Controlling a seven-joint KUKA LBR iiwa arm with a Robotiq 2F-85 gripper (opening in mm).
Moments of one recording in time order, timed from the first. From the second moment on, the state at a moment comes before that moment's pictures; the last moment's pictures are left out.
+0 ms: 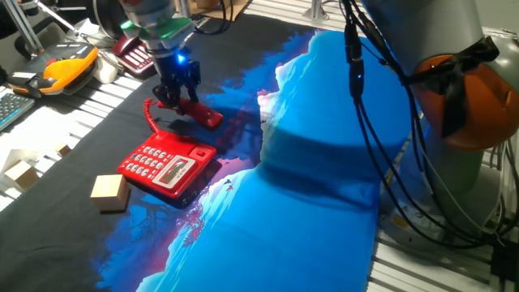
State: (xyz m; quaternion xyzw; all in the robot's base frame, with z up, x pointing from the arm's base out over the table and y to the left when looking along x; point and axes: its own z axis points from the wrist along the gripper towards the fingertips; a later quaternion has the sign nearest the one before) arm 0.591 0.025 0.116 -0.06 -1.00 0.00 0.06
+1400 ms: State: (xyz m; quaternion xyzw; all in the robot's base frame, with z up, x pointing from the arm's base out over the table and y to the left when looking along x) arm 0.590 0.025 0.119 -0.01 -1.00 0.03 0.04
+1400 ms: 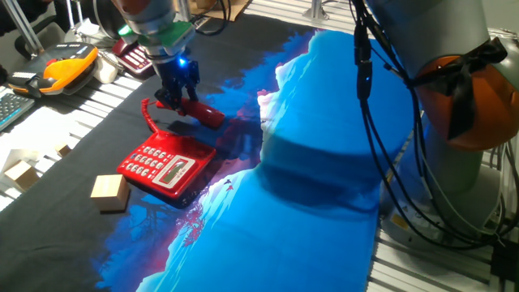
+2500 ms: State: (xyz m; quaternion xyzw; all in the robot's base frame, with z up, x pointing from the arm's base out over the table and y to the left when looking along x) arm 0.597 0.087 0.112 -0.05 -1.00 0.03 0.05
